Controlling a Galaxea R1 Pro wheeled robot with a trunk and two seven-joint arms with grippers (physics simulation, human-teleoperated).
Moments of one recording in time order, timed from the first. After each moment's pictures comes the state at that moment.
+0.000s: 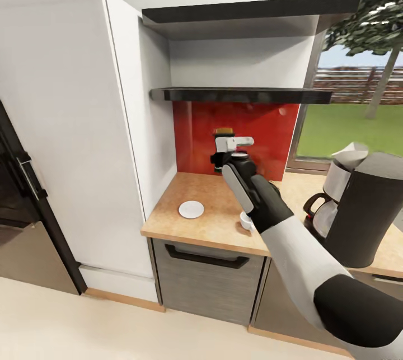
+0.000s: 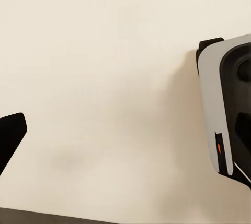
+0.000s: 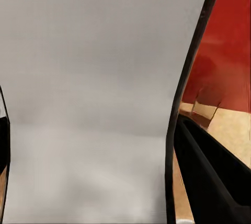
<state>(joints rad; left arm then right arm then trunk) -0.05 0.28 -0.92 0.01 0.77 -0.32 -0.09 -1.10 0.16 0.40 -1.06 -0.38 0.72 -0.55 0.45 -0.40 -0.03</state>
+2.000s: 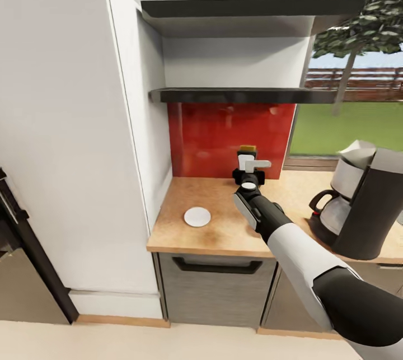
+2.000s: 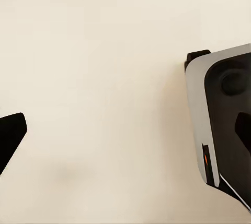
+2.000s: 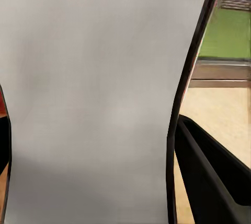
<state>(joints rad) -0.07 0.25 -0.92 0.00 0.77 -0.33 -0.10 -1.09 0.10 0.40 -0.62 -0.24 0.19 -0.58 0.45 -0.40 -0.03</state>
